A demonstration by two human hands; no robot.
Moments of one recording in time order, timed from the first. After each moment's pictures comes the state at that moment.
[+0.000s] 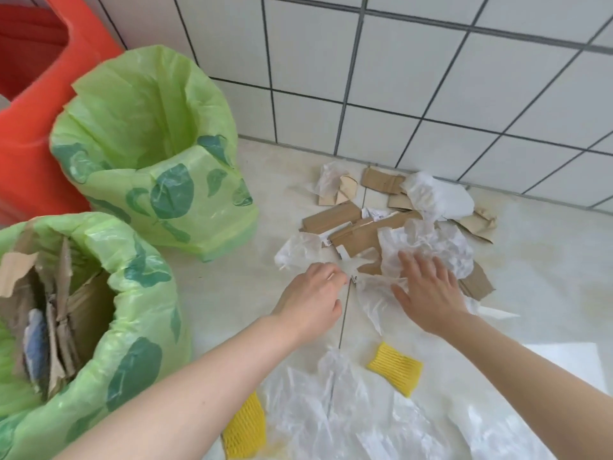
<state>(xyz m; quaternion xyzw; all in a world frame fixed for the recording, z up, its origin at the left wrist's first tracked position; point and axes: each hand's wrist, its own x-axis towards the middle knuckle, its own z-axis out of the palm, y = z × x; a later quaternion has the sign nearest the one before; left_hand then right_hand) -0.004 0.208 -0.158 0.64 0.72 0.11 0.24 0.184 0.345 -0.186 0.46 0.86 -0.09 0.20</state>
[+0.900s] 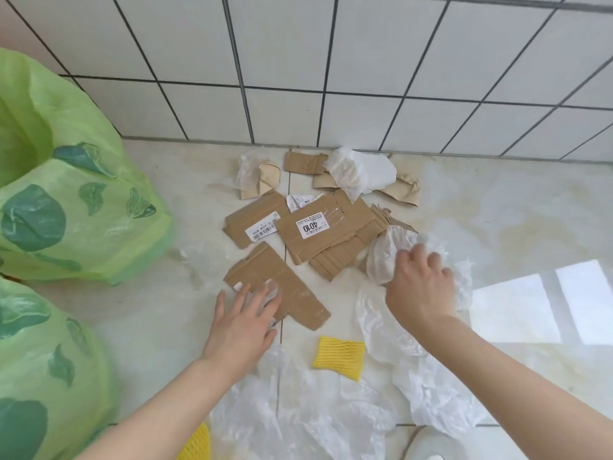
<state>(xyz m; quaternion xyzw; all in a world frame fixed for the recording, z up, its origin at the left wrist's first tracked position) 0.023 0.182 -0.219 0.68 0.72 -0.11 0.10 0.257 0.340 -0.160 0.59 0.79 0.01 0.15</state>
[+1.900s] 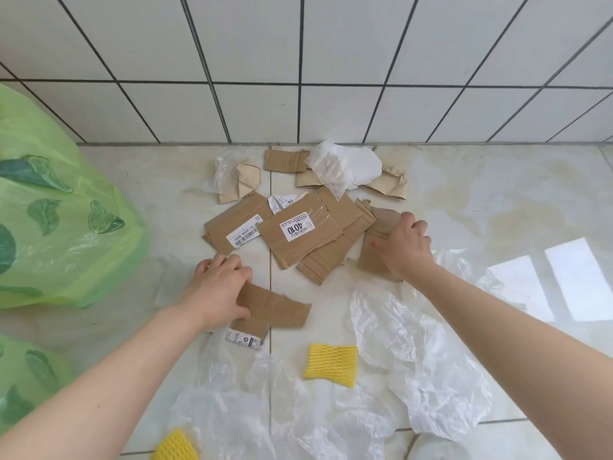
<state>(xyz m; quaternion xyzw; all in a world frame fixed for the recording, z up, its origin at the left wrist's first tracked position) -0.022 0.263 -0.195 0.66 0.70 -0.14 0.22 0.246 0.414 -0.191 0.73 0.63 -0.24 0.04</state>
